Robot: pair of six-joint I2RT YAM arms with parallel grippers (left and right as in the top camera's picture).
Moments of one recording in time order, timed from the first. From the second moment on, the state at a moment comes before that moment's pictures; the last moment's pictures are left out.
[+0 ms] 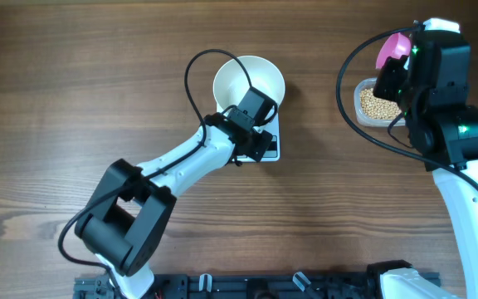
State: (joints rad) left arm -0.66 1.86 1.18 -0.47 -0.01 -0.09; right arm 0.14 1.29 1.39 -0.80 0.30 0.28
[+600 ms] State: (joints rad) left arm -0.66 1.90 1.18 -0.46 -0.01 -0.09; right arm 0.14 1.29 1.39 -0.79 0.30 0.28
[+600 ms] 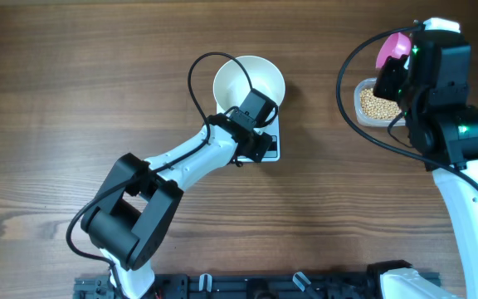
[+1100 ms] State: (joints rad) left arm -0.67 1.90 1.18 -0.48 -0.02 -0.10; right arm 0.14 1.29 1.39 -0.78 0.30 0.28
